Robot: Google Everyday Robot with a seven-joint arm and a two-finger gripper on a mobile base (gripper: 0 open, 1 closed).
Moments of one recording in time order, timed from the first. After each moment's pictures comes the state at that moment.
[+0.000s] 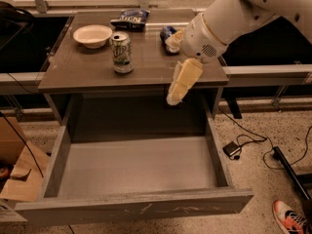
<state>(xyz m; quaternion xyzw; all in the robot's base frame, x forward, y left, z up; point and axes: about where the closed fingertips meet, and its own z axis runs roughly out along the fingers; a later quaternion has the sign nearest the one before) 0.561 -0.041 0.925 -0.67 0.66 0.16 0.29</state>
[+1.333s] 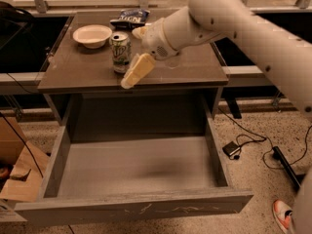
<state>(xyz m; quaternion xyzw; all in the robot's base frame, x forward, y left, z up) 0.652 0.063 0.907 -0.63 0.62 0.21 0.41</state>
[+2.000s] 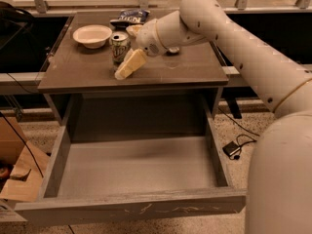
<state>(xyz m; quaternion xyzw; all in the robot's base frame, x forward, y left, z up) 0.709 0.088 0.892 -0.61 0.61 0.25 0.44</state>
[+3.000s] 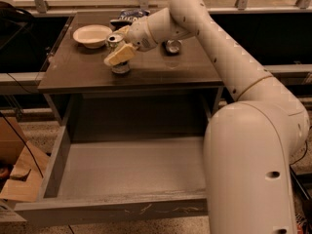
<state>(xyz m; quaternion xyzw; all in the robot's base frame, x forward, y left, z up) 0.739 0.123 0.885 -0.63 0.57 0.30 0.43</state>
